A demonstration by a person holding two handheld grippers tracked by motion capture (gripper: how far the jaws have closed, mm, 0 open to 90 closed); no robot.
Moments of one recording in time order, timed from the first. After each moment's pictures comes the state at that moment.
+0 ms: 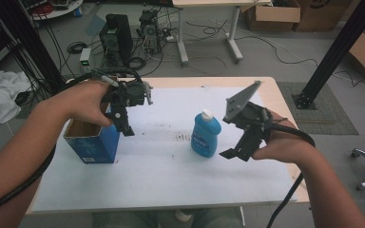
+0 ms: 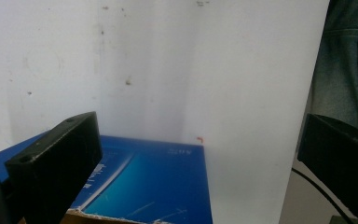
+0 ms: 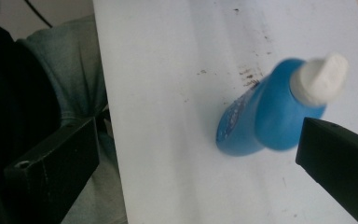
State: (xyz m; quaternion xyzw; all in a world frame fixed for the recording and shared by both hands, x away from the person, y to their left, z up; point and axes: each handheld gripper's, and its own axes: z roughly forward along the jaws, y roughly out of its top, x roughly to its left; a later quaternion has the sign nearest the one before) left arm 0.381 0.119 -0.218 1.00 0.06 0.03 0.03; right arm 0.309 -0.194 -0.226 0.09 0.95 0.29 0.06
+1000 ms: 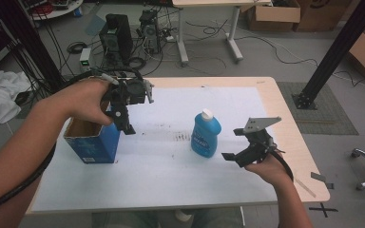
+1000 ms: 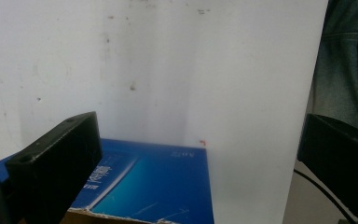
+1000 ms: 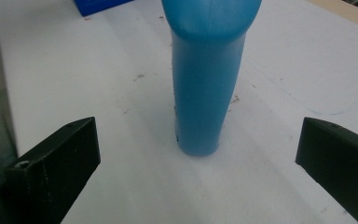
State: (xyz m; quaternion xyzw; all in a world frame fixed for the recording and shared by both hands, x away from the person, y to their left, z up) left arm 0.379 0.116 -0.210 1.00 0.05 0.03 0.03; right arm 0.336 -0.245 -0.365 0.24 0.86 0.44 0.10
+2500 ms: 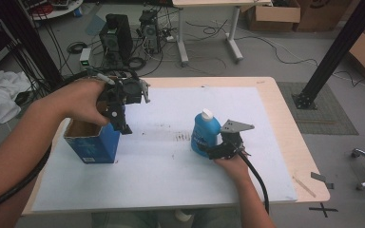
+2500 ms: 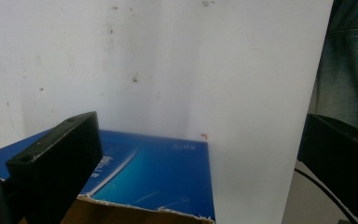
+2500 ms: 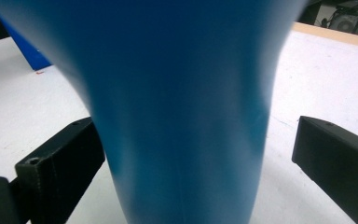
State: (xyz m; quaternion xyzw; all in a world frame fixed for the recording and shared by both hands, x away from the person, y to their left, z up) left arm 0.378 0.123 -0.209 1.00 0.06 0.04 0.03; right arm 0.369 -0.192 -0.431 0.29 0.79 0.53 0.14
